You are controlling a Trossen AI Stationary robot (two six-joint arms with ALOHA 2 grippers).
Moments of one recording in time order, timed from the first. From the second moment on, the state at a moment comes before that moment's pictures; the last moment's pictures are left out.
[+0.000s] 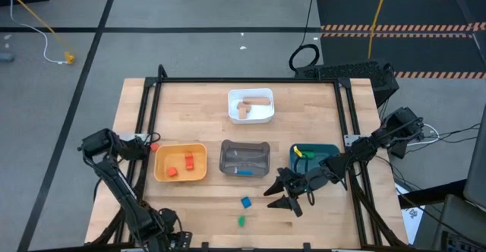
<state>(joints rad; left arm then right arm) -1.02 1.80 1.19 -0.59 0.10 -2.49 0.52 1.50 0.58 0.71 0.10 0.71</state>
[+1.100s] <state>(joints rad) -0.98 1.89 1.19 -0.67 0.16 -2.36 0.52 1.50 0.58 0.71 0.10 0.71</state>
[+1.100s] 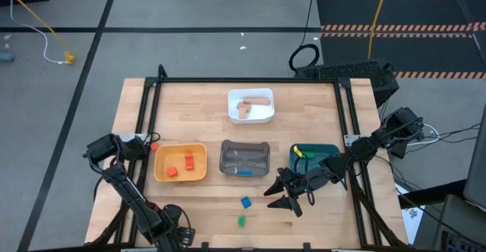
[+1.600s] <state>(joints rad) -0.94 1.88 1.19 -0.72 0.12 -2.20 0.52 1.50 0.58 0.71 0.10 0.71</state>
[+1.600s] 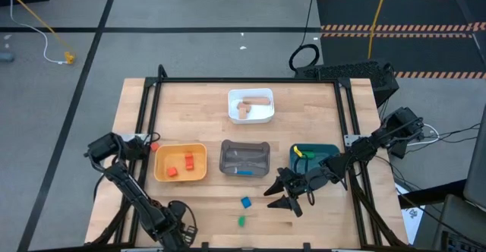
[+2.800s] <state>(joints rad) -0.95 1.73 1.19 -0.80 0.00 -2.22 0.52 1.50 0.58 0.71 0.10 0.71</state>
